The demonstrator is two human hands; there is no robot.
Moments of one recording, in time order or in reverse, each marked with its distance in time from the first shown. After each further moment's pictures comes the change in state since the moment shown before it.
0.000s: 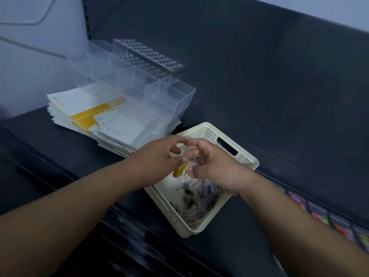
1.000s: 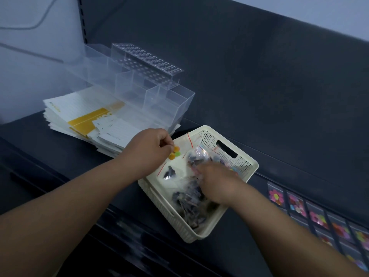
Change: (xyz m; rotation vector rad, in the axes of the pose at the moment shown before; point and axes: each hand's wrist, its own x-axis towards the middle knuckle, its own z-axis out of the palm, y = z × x) left_hand 0.017 -0.012 -0.020 0.088 0.244 -0.032; right_hand -0.004 0.000 0.016 -1.108 0.050 0.245
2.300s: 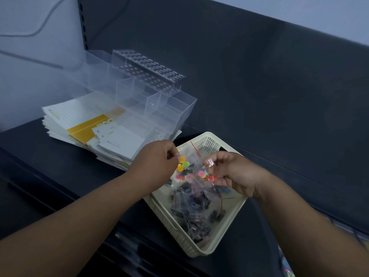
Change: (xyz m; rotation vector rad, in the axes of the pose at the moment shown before) left_hand 0.001 0.001 0.014 -0.073 -0.007 -0.032; right_hand 0.026 0.045 -0.018 1.411 -0.175 0.046
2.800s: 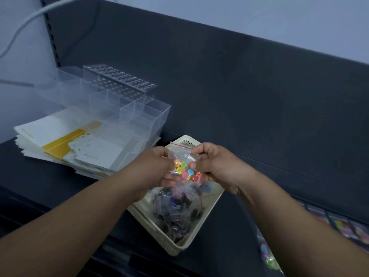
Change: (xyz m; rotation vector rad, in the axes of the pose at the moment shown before) left_hand -0.007 0.051 0.015 -0.564 -0.282 -0.363; right_hand -0.038 -0.018 0.005 -0.042 0.096 -0.179
